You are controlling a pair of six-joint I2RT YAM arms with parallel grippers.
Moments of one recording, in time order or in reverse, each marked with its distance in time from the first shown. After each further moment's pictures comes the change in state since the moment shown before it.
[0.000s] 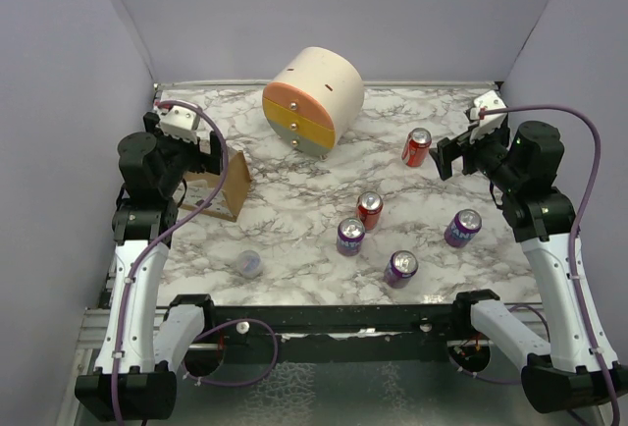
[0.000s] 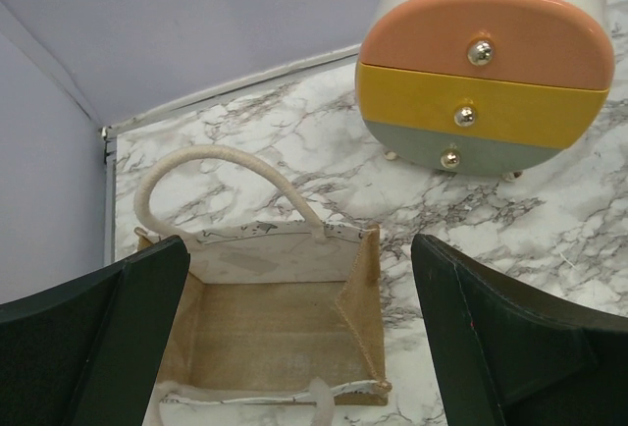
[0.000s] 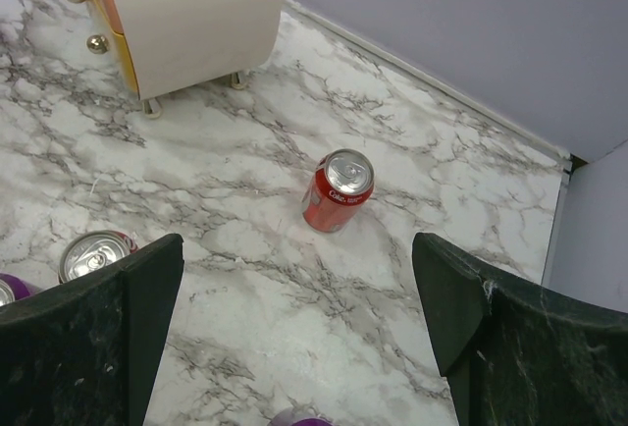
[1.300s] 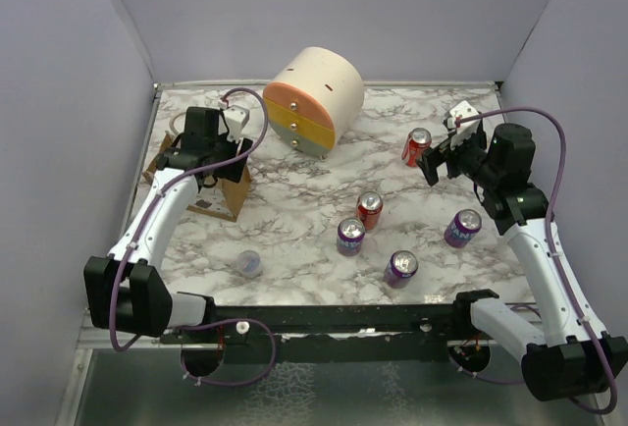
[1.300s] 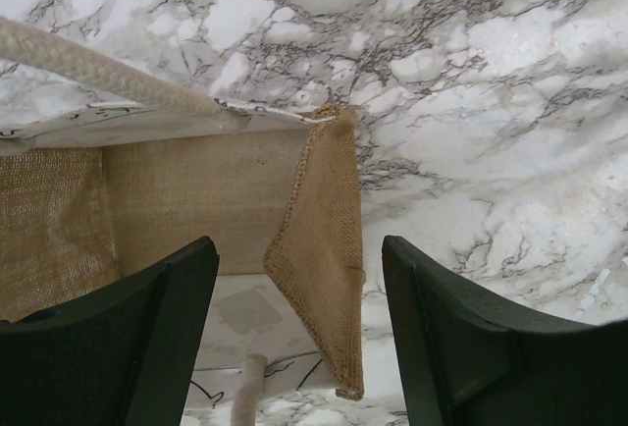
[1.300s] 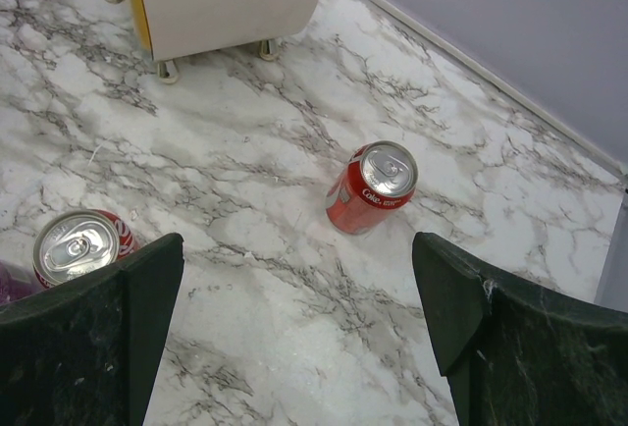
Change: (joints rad) left arm -0.178 0.455 0.167 -0.354 -0.206 0.044; right arm 0.000 0.069 -0.161 0.161 -0.090 -0.065
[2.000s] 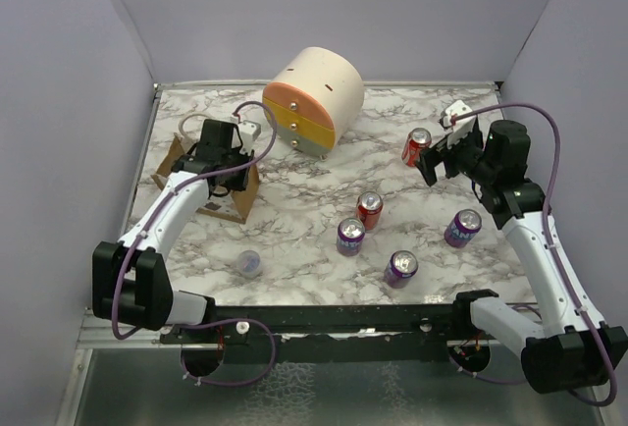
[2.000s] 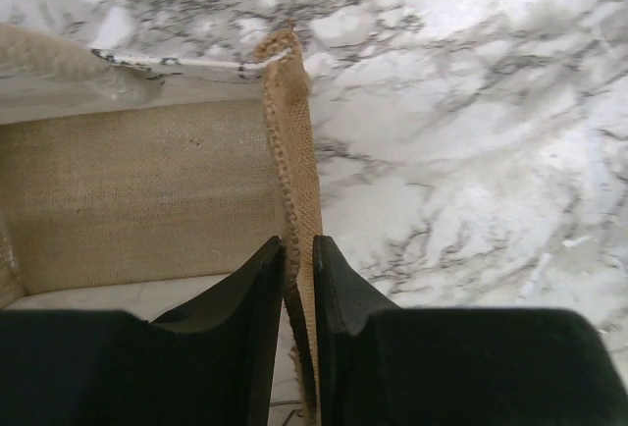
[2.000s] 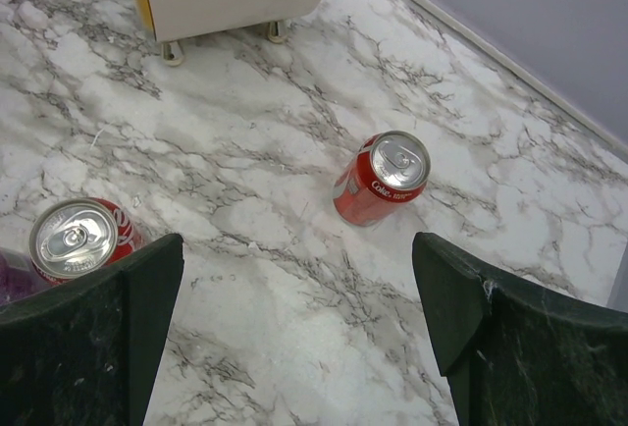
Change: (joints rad) left arm -0.043 0.048 -0.113 0.063 0.042 -0.100; right arm 0.000 0.035 0.013 -0.020 -0.005 -0.010
